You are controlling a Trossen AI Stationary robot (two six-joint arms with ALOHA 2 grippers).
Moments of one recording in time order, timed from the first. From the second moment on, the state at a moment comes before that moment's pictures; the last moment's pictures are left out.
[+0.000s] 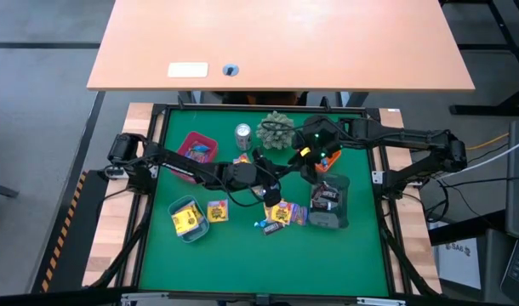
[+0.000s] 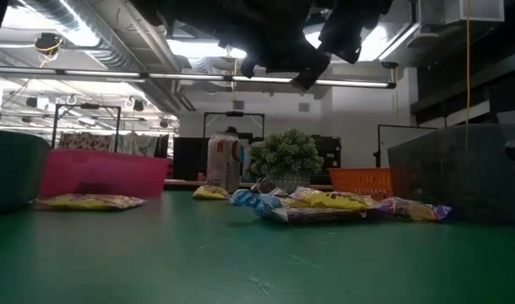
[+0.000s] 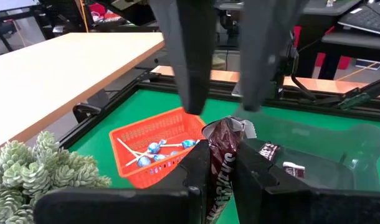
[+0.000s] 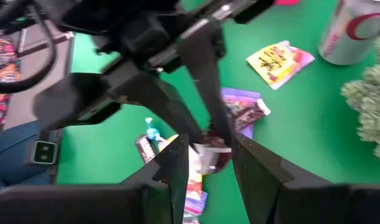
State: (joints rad) left arm -0.10 1.79 1.10 0.43 -0.49 -0.07; right arm -0.15 1.39 1.29 -0.73 -0.31 0.15
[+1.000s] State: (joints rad) left arm -0.09 1.79 1.10 0.49 -0.49 -0.08; right arm -0.15 1.39 1.29 -0.73 -0.33 0.15
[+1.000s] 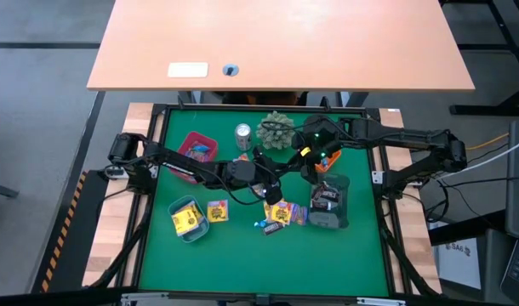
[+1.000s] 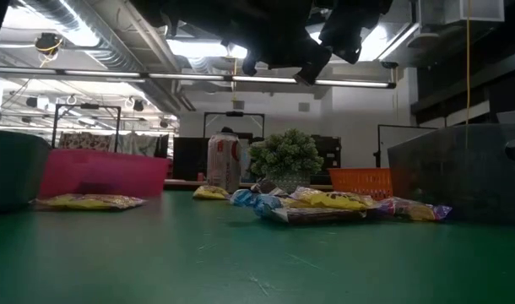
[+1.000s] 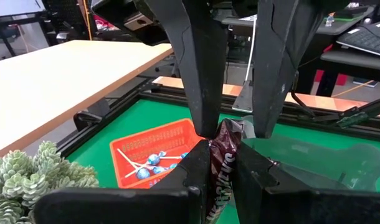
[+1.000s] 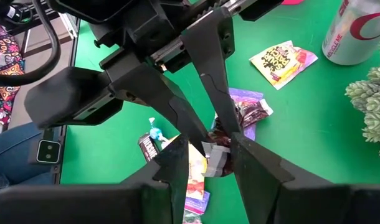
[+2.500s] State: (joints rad) left arm -0.10 1.79 1.10 0.51 -0.49 -0.08; right arm -0.15 1.39 1.29 -0.76 -0.33 0.10
